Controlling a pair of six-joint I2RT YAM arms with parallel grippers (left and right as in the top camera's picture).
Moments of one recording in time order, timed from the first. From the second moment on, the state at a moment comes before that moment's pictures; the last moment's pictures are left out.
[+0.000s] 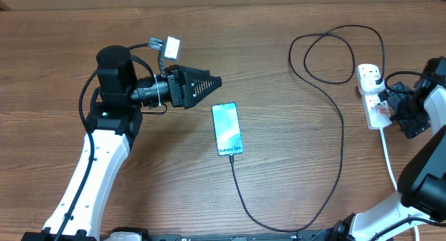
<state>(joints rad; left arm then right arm) -0.10 1.38 1.00 0.05 1.17 -0.60 -0.51 1.88 1.32 -0.78 0.02 0.55</state>
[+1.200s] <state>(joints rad) -0.10 1.38 1.00 0.05 1.17 -0.60 -0.52 1.98 1.32 -0.60 0.02 0.56</state>
